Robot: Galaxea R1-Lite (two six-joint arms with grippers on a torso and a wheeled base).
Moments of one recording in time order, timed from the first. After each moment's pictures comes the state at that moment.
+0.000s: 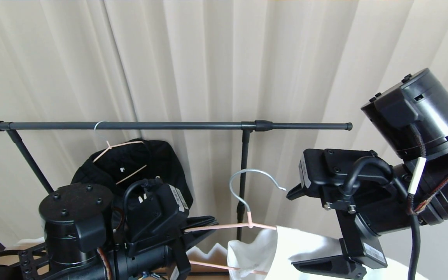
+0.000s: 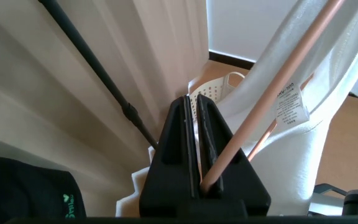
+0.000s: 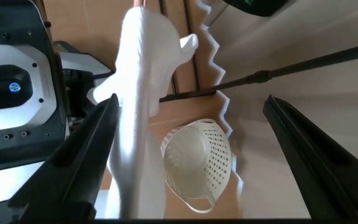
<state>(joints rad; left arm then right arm) -0.72 1.61 -0.38 -0.95 -0.24 0.31 0.76 1.57 -1.28 0.63 0.22 -0.58</state>
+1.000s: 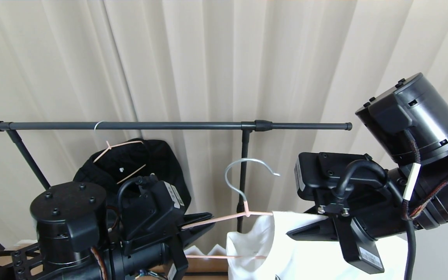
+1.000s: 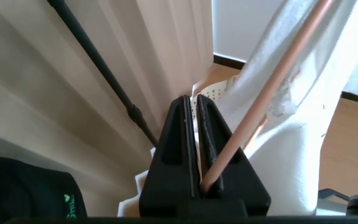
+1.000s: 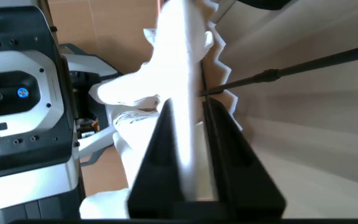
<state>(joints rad) -0.72 1.59 -0.38 -0.95 -0.23 0.30 0.76 1.57 -1.27 0.62 0.22 -0.55</state>
